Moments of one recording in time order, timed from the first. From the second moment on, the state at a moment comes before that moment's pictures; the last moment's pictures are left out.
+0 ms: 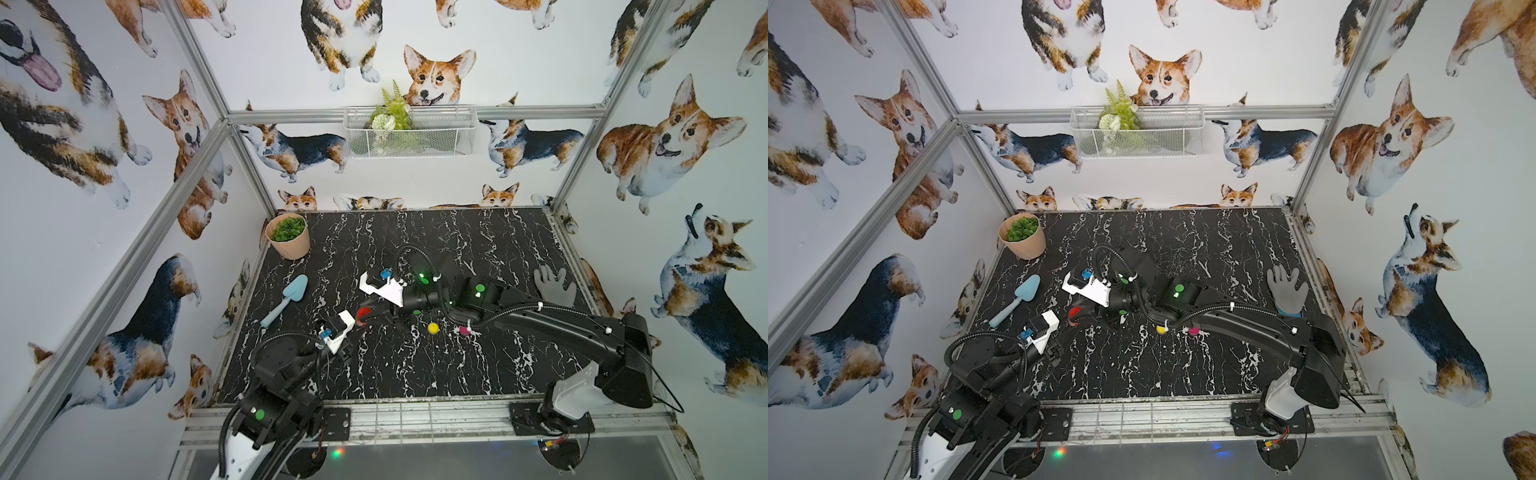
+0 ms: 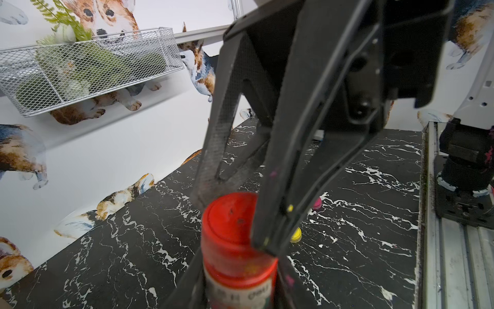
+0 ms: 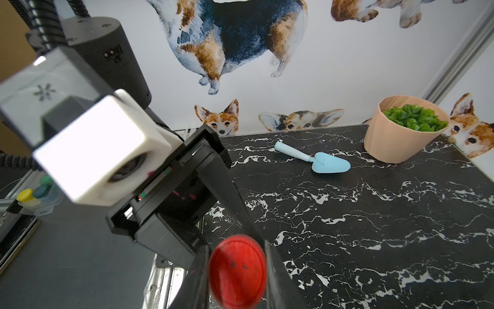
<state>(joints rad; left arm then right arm) -0.49 0.17 0.43 -0.32 0.38 0.24 1.13 1.54 1.40 -0.29 -0.45 -0.13</state>
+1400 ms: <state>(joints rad) -0.49 0.16 0.43 -0.32 0.33 0.24 1.21 1.58 1.45 -0.34 -0.19 -0.13</state>
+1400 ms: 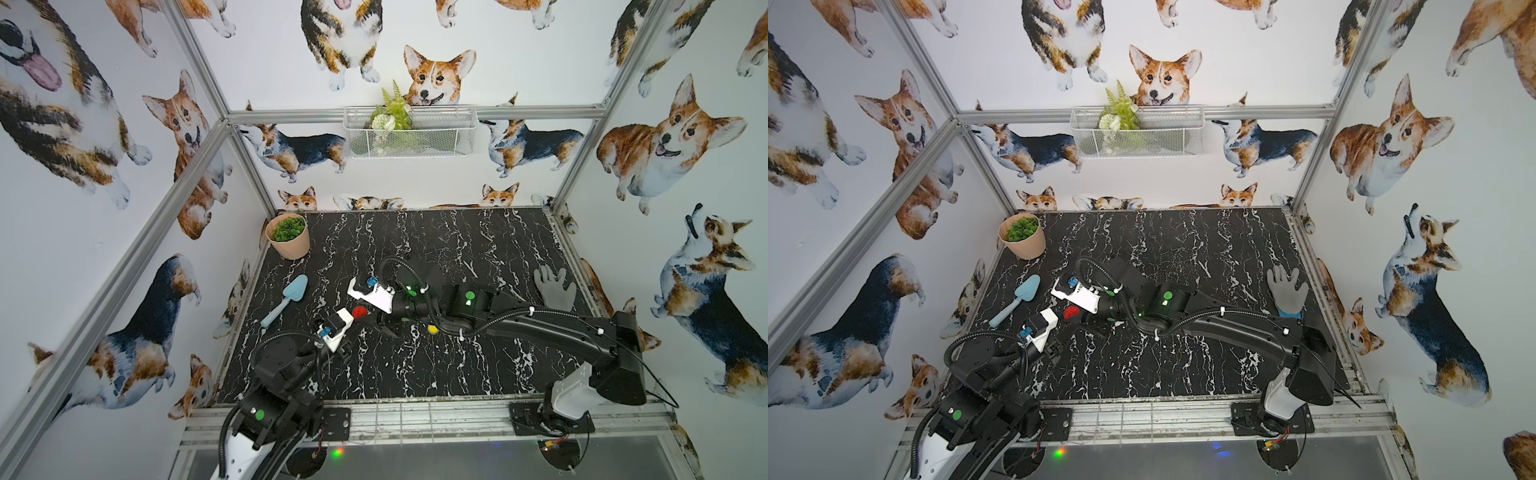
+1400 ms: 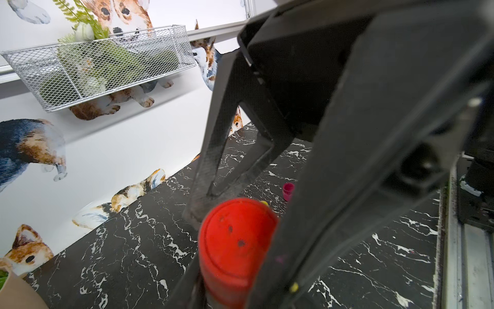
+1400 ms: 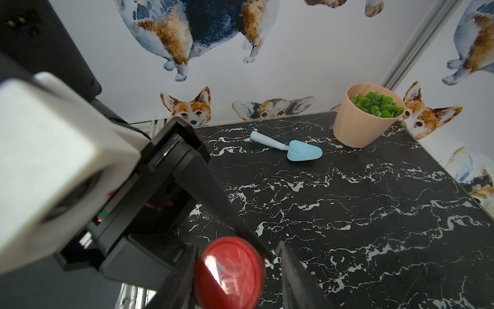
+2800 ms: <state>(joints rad) -0.49 0.16 0.43 -0.32 0.32 0.24 1.19 1.55 1.43 -0.31 -0.22 -0.10</state>
